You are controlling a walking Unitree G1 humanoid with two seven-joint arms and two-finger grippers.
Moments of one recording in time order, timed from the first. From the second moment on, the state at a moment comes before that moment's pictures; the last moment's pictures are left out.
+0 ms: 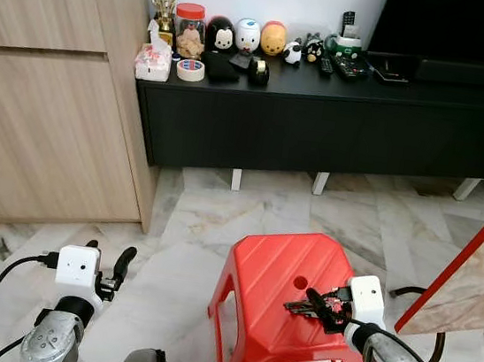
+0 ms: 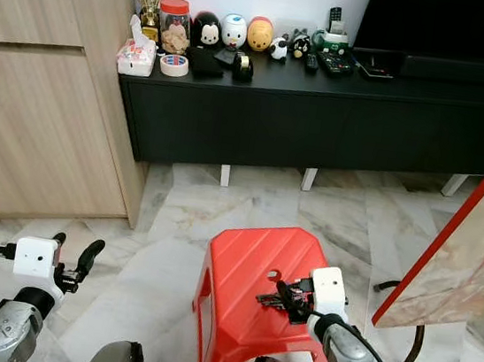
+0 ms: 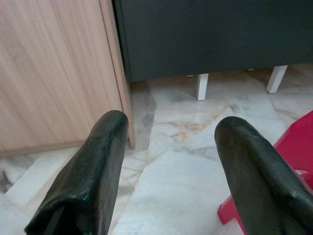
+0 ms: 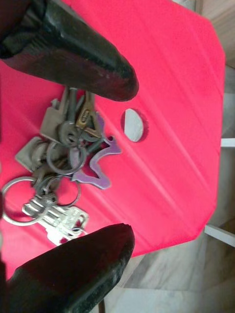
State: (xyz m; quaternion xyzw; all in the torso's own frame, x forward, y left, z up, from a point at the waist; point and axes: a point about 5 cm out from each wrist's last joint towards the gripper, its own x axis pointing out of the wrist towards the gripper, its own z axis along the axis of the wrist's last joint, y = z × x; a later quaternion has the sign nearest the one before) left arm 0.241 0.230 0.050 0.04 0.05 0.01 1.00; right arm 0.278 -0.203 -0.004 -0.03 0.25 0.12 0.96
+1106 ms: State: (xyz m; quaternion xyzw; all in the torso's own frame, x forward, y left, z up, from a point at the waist) left arm 0.238 0.235 0.048 0.05 0.06 0.01 1.00; right arm 0.273 -0.185 -0.021 0.00 0.32 0.12 0.94
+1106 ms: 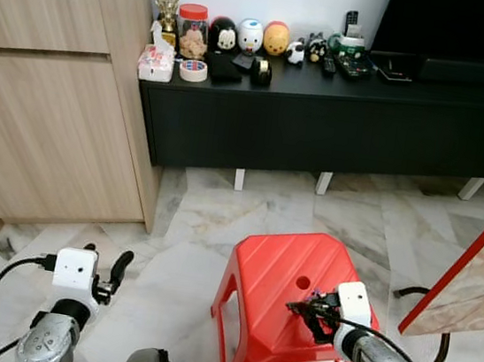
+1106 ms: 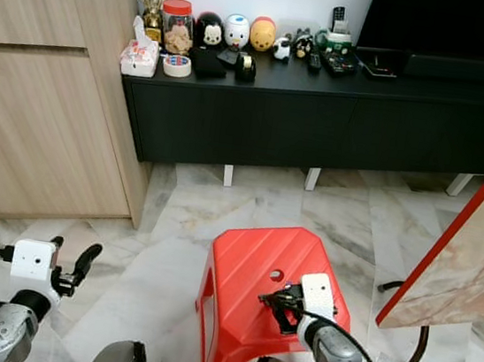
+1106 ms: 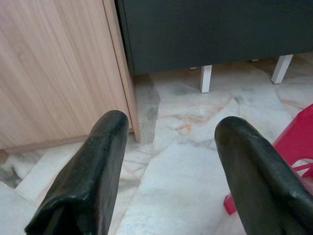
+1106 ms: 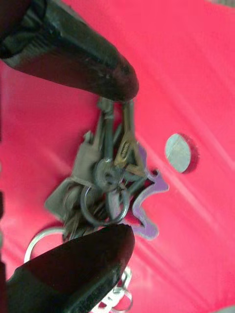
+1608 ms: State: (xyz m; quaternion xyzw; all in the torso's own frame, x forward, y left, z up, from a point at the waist) left arm 0.236 0.235 0.046 0.05 0.07 0.01 1.00; right arm 0.273 -0.180 -0.023 0.01 0.33 0.11 0.94
